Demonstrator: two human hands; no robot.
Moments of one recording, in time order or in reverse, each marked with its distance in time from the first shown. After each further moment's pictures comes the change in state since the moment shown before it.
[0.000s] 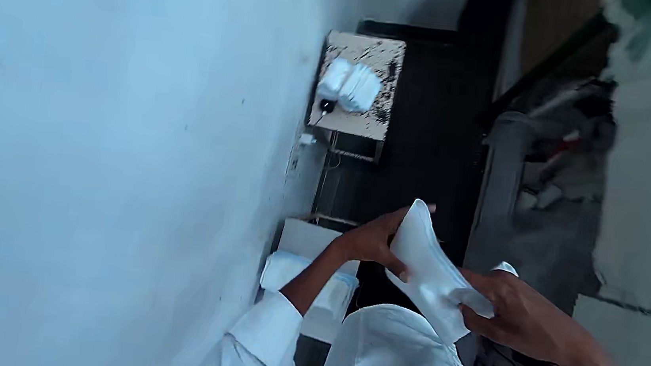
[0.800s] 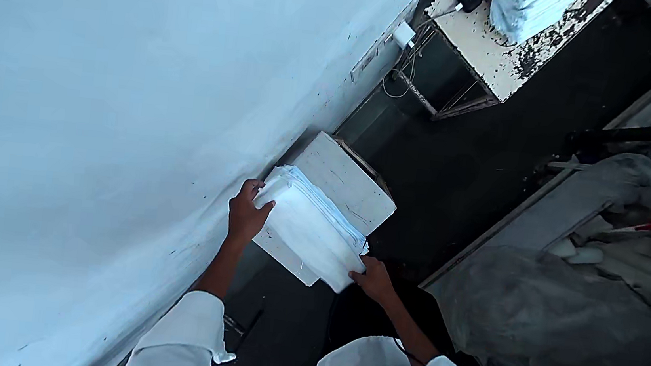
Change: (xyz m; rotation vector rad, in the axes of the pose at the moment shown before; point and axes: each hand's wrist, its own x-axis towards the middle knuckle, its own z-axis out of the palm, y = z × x) left_hand -0.335 -0.220 -0.058 0.374 1.396 -0.893; right_hand 0.140 0.085 0.350 0.235 -0.483 0.605
